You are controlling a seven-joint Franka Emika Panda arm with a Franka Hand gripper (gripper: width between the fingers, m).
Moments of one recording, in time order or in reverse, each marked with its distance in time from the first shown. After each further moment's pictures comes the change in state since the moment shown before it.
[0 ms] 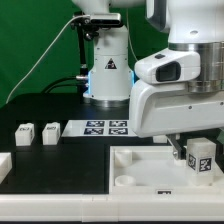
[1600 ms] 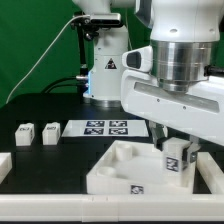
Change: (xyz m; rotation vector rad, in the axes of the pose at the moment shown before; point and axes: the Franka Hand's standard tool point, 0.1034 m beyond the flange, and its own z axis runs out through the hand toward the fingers) arm -0.009 0.034 -0.003 -0.081 0.001 1.018
